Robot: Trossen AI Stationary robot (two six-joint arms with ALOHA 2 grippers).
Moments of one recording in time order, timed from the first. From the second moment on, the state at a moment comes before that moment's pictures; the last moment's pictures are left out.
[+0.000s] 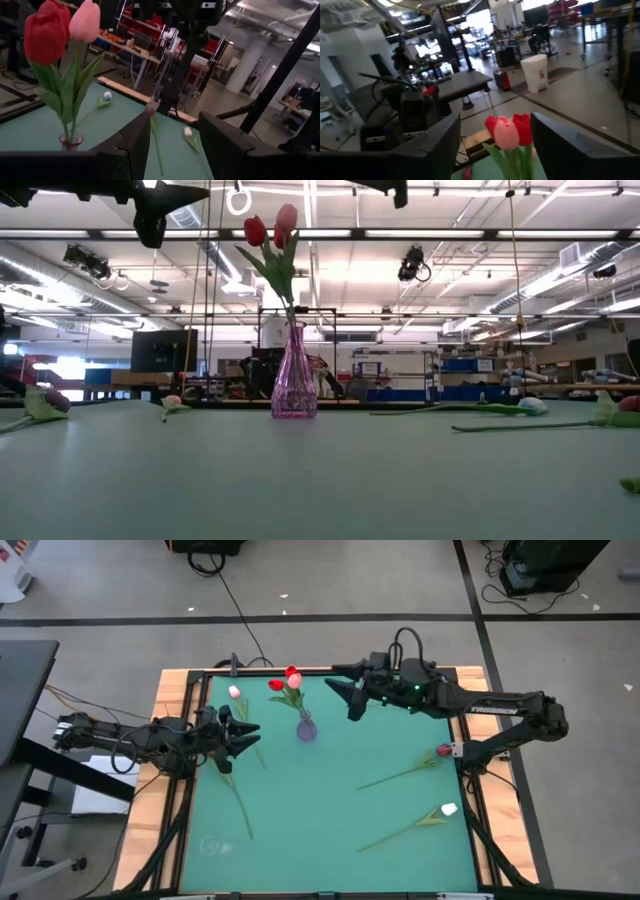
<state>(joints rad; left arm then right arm) -0.15 0.56 0.45 0.19 -0.33 -0.39 -0.18 1.33 1.19 0.16 0.16 0.30</state>
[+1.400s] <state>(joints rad) 0.48 1.11 0.45 -0.38 -0.37 -1.17 -0.27 1.31 1.19 -0.29 0.26 0.45</state>
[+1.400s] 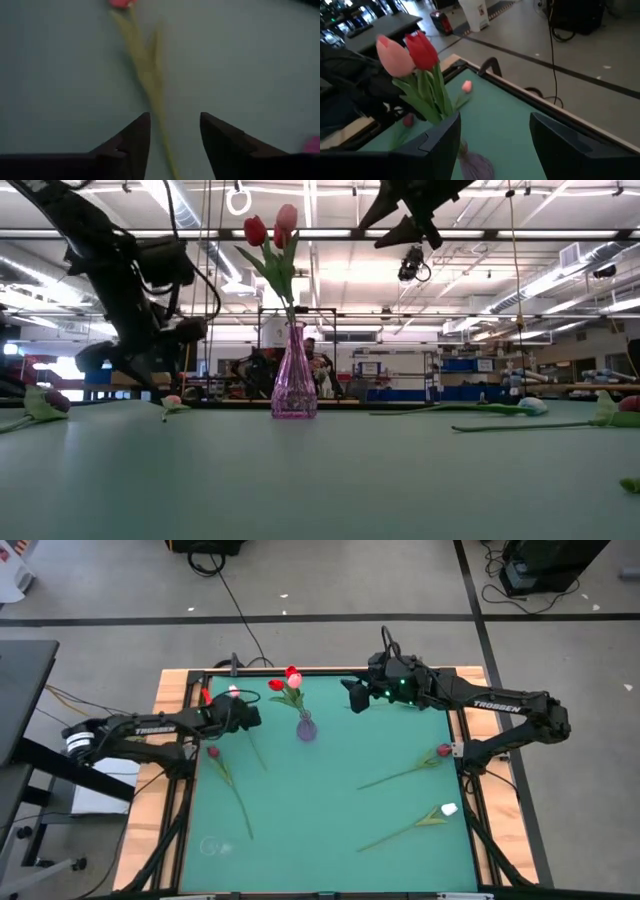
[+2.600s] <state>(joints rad) 0.50 1.02 0.45 -0.28 -0.23 -1.13 -0.28 1.31 1.19 -0.35 0.26 0.54</state>
